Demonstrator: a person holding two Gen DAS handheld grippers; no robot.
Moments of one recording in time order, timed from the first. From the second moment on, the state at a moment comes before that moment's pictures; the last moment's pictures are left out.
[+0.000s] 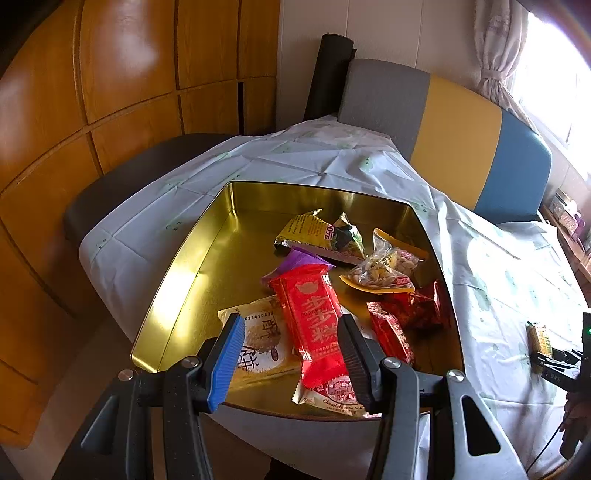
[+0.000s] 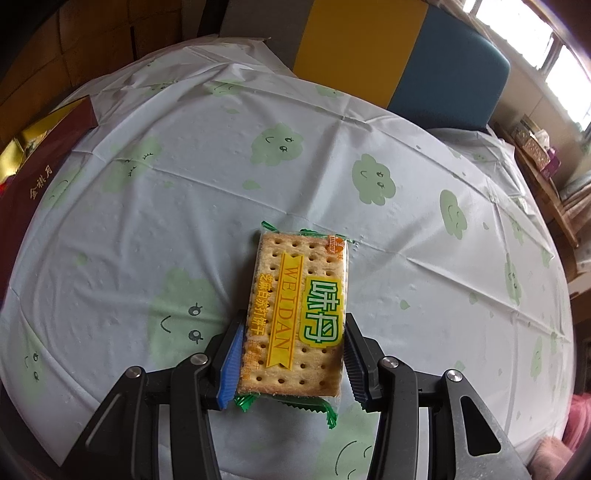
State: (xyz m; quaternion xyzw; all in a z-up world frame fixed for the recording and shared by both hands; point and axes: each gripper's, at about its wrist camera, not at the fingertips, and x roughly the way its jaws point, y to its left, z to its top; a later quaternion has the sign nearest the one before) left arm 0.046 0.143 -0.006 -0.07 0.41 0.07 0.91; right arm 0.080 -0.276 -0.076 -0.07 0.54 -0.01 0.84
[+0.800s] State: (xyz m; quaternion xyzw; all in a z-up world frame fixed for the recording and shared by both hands) left arm 0.030 0.172 -0.007 -0.08 0.40 0.09 0.91; right arm 0.069 -0.197 -0.046 0.00 0.53 0.09 0.84
